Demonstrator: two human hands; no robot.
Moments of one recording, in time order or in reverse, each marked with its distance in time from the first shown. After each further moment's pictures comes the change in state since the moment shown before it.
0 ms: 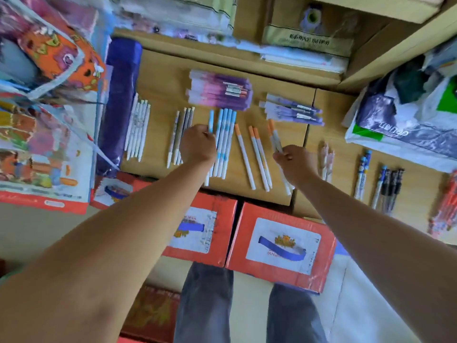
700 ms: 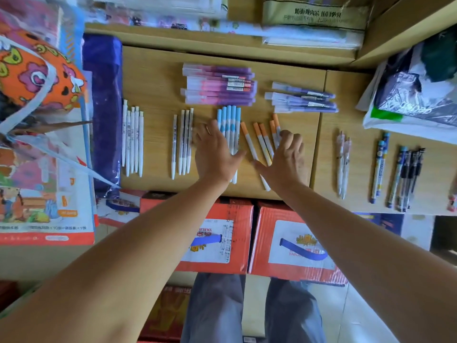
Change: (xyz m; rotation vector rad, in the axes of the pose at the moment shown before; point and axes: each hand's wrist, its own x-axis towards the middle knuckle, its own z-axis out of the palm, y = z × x) left_hand 0.010 -0.015 0.024 0.201 -0.117 0.324; right_hand 0.002 -0.029 0.067 -0.352 0.235 -0.018
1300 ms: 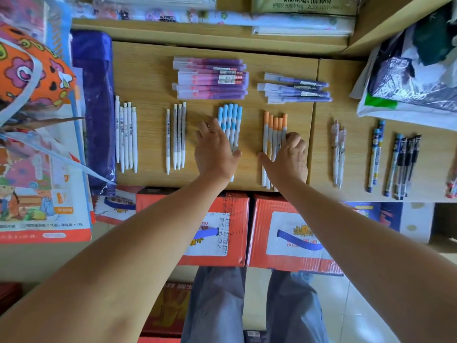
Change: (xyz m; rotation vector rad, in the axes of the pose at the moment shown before) left_hand -0.011 0.008 0.006 0.100 -0.063 0.023; right_hand -0.008 0.014 0.006 0.163 -0.030 0.240
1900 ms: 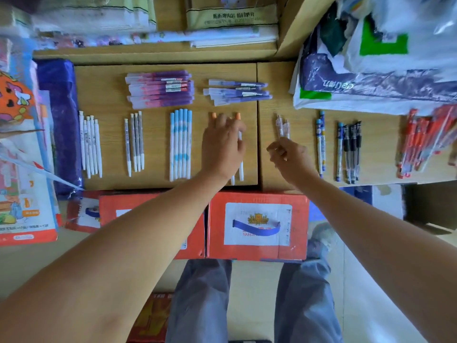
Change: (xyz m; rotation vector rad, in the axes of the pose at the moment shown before) left_hand -0.041 0.107 0.012 -0.007 0.116 0.430; right_hand 0.009 0.114 -0.081 0.361 -0.109 -0.255
